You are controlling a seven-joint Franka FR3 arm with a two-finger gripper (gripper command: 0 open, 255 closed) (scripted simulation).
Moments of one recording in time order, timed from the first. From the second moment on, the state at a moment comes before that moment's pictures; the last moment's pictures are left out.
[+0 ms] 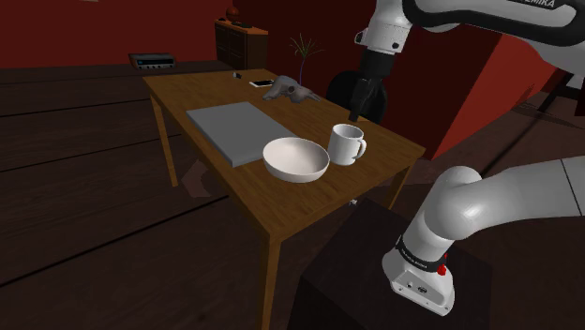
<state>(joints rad) -0.02 -0.81 0.04 -2.30 0.12 1.50 -0.10</state>
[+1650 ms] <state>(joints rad) -0.07 -0.71 -0.15 -2.55 -0.04 1.92 -0.38</state>
